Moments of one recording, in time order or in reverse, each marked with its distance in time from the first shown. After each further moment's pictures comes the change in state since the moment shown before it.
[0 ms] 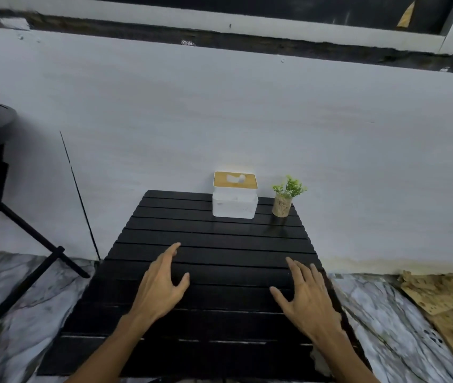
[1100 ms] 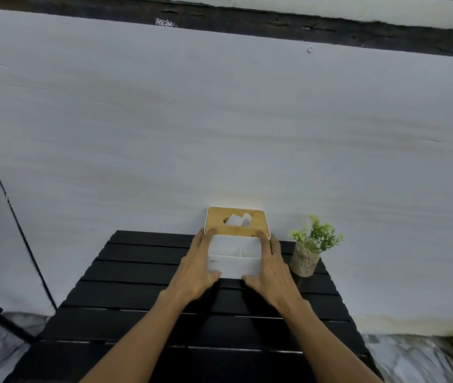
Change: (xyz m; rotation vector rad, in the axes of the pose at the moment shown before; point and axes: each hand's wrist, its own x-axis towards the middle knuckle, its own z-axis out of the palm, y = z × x) left_hand 0.273 0.004 0.108 -0.032 -0.107 0.125; right_hand 0.292 -0.056 0.061 0.296 0.021 -0.169
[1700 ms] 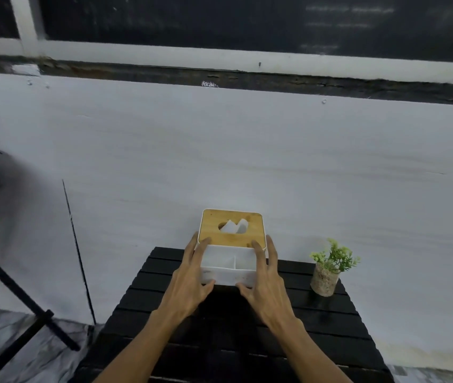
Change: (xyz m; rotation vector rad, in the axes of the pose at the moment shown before) left_hand -0.057 -0.006 -0.086 0.023 0.251 0.121; right_hand -0.024 -0.096 -0.008 0.107 0.188 -0.145
